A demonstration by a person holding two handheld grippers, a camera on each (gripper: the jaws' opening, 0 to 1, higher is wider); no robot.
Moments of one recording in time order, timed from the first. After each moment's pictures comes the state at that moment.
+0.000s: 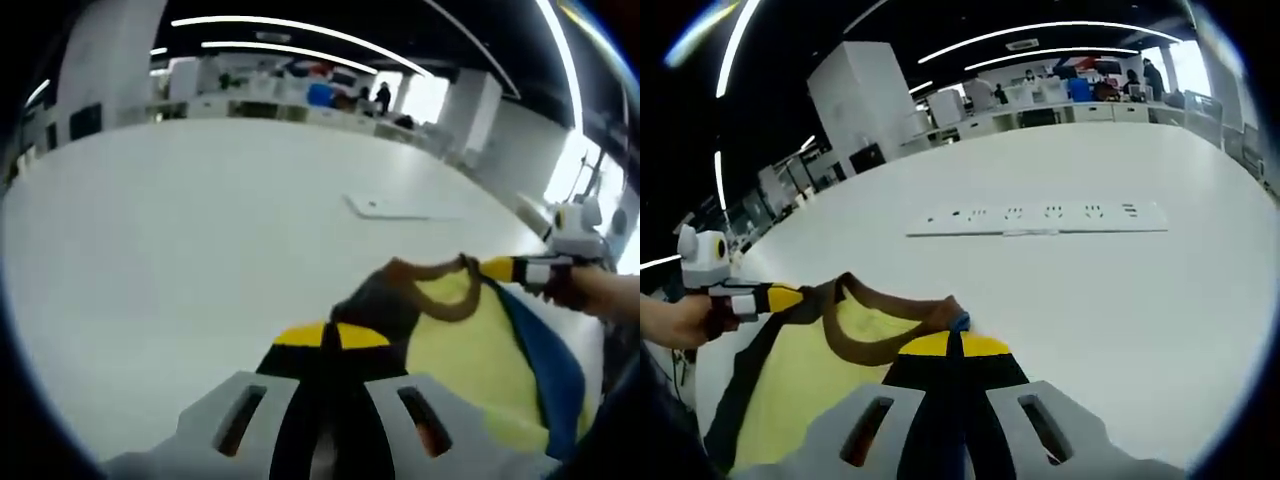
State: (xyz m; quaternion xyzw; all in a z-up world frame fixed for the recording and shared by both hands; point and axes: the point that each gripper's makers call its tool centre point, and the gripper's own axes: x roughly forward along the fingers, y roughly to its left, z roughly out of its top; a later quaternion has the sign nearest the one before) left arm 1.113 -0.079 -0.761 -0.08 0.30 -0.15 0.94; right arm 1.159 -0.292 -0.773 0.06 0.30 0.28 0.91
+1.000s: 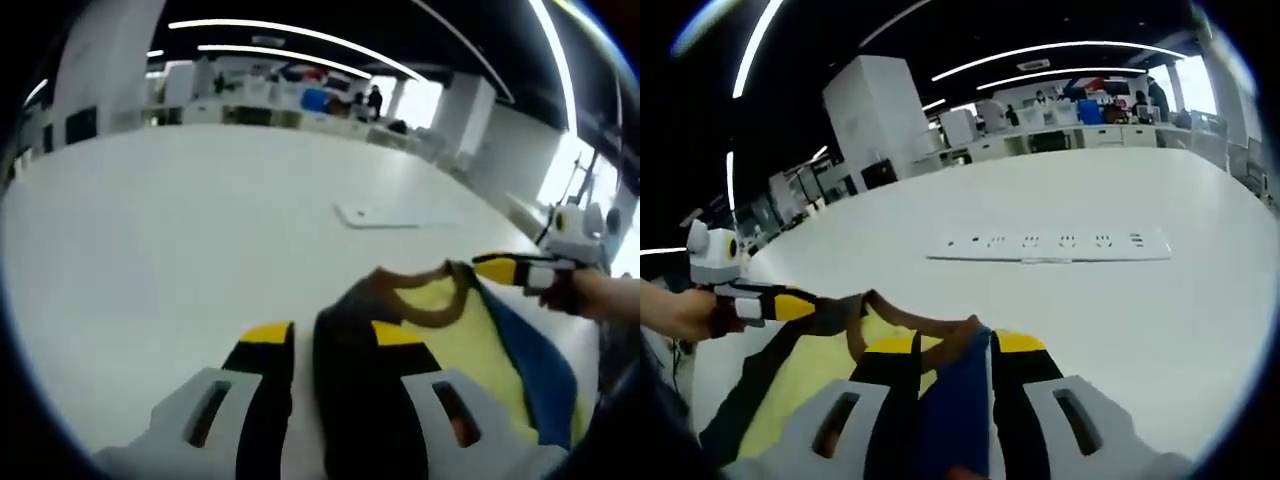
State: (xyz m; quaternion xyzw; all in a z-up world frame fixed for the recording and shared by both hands) left arm 1.108 -0.086 -0.744 -0.07 0.29 -0.17 0.94; right arm 1.147 -0.277 -0.743 0.05 0.25 0.30 0.92
